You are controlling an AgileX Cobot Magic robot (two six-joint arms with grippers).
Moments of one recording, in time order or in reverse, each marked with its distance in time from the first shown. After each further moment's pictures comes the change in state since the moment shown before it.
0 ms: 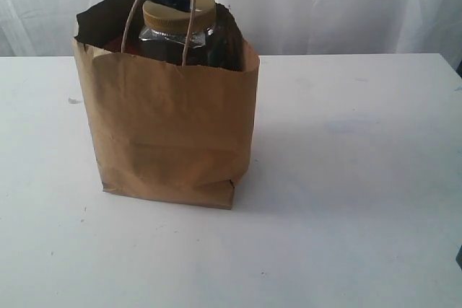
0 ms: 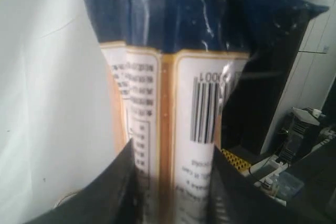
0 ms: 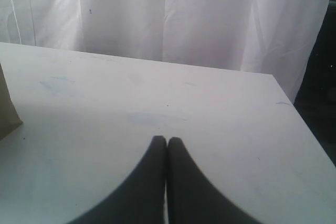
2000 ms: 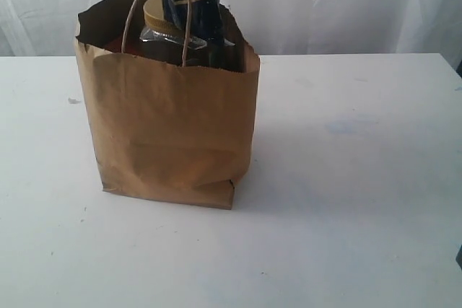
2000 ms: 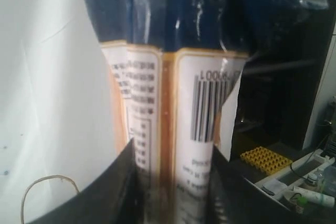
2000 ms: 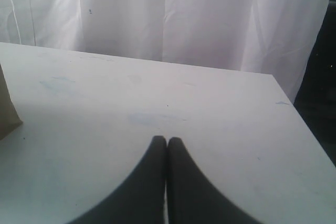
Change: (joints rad) left arm -0.380 -0.087 0.160 0.006 -0.485 0.191; right arm 0.000 0.000 0.000 0.000 0.000 0.000
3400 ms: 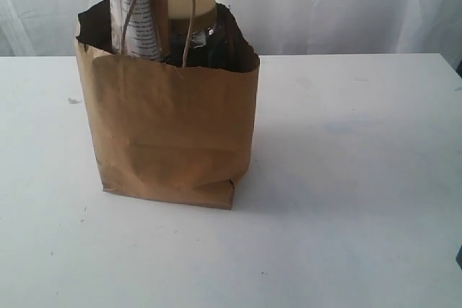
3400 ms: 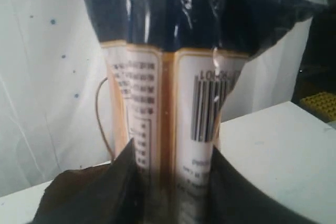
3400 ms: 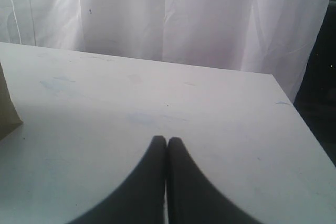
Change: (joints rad) left arm -0.002 -0.028 0.178 -0.360 -0.170 0.417; right arm 0.000 0.000 0.000 0.000 0.000 0.000
